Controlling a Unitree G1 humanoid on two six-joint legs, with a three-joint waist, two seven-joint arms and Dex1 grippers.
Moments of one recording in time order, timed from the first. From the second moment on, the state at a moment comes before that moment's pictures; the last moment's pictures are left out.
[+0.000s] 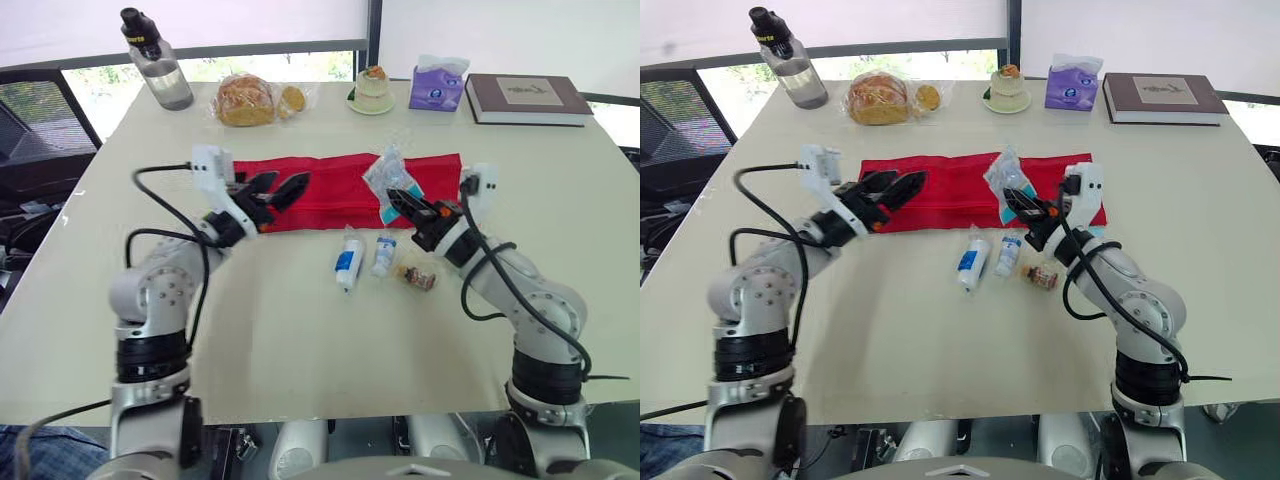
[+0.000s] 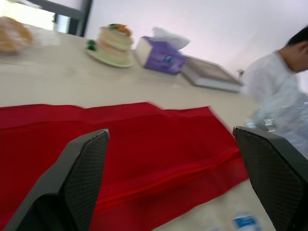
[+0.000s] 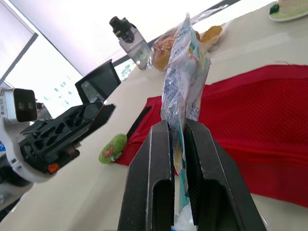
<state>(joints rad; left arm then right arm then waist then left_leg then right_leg) -0.46 0.53 0.24 -0.13 -0.76 0.73 -0.38 -0.40 -0.12 -0.14 -0.43 0.90 0.92 0.10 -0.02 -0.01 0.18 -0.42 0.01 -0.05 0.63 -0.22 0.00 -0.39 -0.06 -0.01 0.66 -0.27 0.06</state>
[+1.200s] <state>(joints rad) -0.63 0.68 -0.16 0.48 0.17 0.00 -0.49 -0.34 -0.19 -0.13 -0.44 0.91 0.89 0.11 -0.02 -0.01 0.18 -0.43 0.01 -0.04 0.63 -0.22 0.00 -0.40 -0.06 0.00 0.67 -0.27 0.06</state>
